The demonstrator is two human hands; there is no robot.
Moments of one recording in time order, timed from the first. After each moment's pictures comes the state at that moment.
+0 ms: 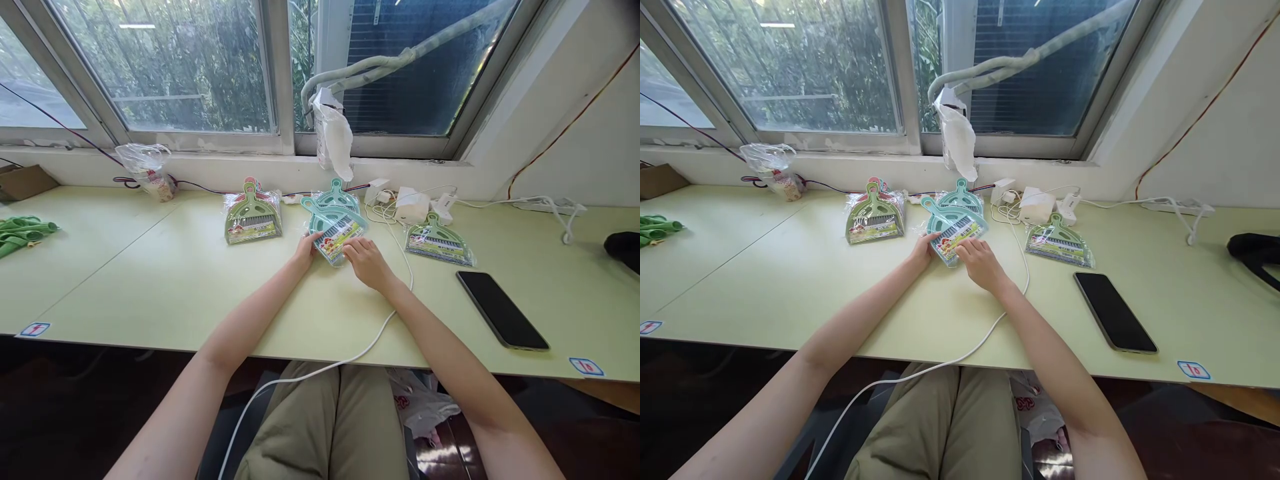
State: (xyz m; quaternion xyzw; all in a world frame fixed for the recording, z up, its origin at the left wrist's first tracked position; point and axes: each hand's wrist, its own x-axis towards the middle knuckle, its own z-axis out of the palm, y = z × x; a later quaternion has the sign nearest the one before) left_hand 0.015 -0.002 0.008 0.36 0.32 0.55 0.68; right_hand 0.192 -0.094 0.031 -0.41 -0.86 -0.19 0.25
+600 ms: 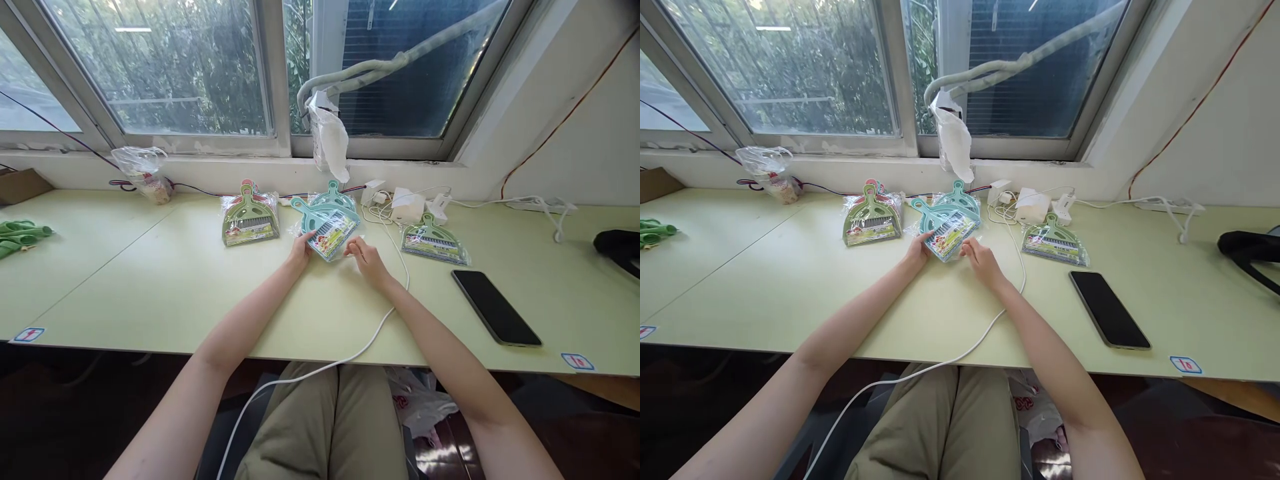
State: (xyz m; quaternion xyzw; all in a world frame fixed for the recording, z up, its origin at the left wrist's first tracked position) left_hand 0.009 -0.002 0.013 0.34 0.32 0.57 0.68; right_hand 0.197 -0.086 0.022 -0.48 -0.75 0.15 0.44
